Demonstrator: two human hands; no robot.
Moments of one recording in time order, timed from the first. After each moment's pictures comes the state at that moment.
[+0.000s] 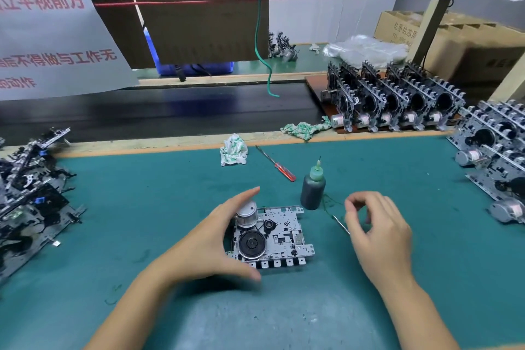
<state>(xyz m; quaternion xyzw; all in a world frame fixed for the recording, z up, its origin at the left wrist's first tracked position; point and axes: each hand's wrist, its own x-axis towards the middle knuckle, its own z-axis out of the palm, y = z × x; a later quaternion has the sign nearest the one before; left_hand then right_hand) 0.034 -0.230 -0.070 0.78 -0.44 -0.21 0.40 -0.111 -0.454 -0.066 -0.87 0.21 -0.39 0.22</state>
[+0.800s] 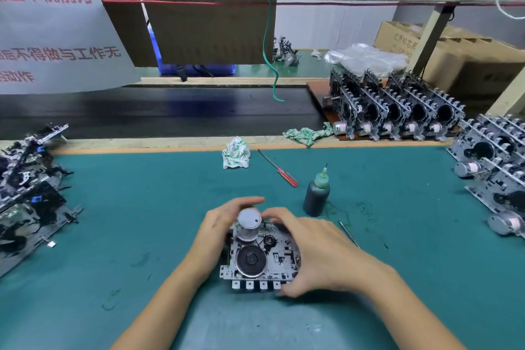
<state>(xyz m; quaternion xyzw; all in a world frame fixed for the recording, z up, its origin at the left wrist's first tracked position) 0.027 -0.255 -0.079 0.64 -0.23 -0.23 0.69 -0.074 -0.420 -0.048 -0.98 -0.07 -0.01 0.20</state>
